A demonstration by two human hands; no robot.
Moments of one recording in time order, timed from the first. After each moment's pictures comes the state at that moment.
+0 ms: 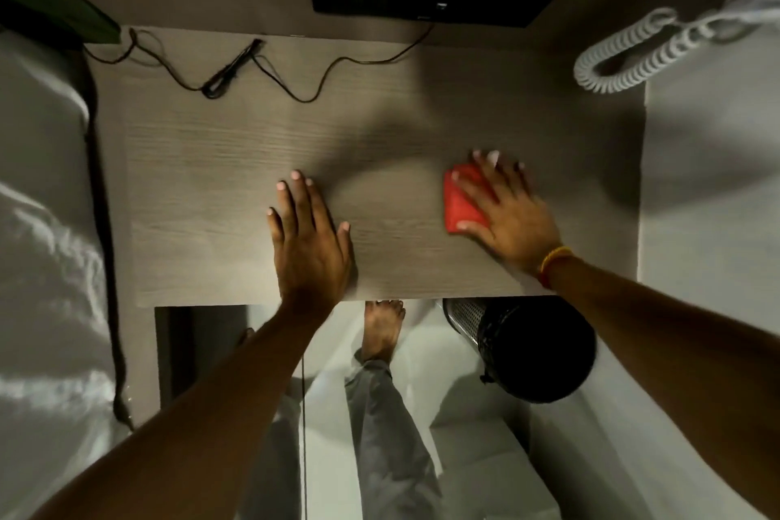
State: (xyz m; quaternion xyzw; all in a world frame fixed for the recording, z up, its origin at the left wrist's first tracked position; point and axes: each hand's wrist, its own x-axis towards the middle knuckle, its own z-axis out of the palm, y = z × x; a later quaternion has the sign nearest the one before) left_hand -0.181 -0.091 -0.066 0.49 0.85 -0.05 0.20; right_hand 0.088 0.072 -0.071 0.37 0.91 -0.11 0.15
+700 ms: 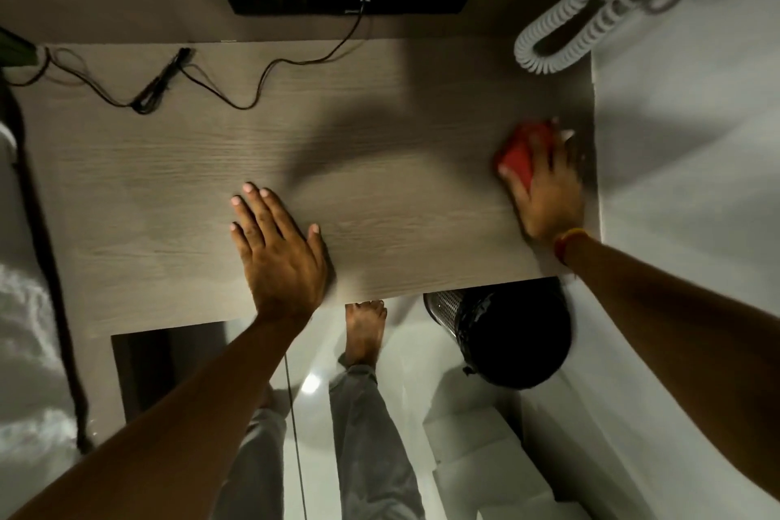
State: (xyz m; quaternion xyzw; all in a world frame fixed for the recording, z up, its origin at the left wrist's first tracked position) left_hand -0.153 -0.077 -0.058 0.47 0.86 -0.08 0.20; right_hand 0.172 0.108 -0.076 0.65 0.75 -0.12 0.08
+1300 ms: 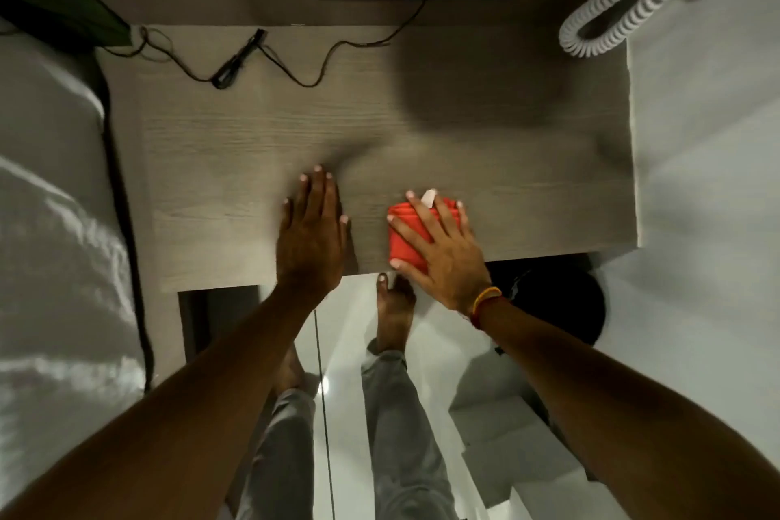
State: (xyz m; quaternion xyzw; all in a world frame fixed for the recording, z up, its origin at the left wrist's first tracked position) left_hand -0.203 -0.118 -0.060 0.57 0.78 0.01 0.26; right_hand 0.031 -0.069 -0.088 0.38 0.91 -0.14 0.10
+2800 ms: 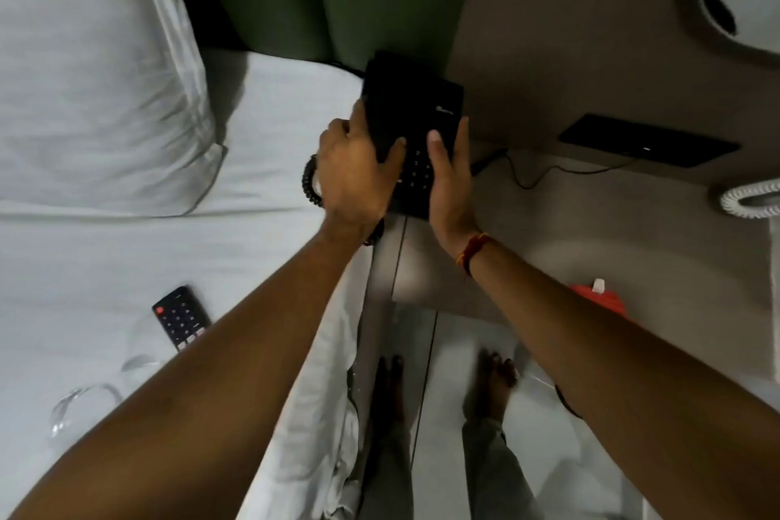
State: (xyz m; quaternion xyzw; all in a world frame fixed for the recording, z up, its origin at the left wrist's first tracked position) left_hand -0.504 -0.155 0.159 0.38 0.89 0.25 0.10; right_hand -0.395 -0.096 0.131 0.44 0.52 -0.66 -0.31
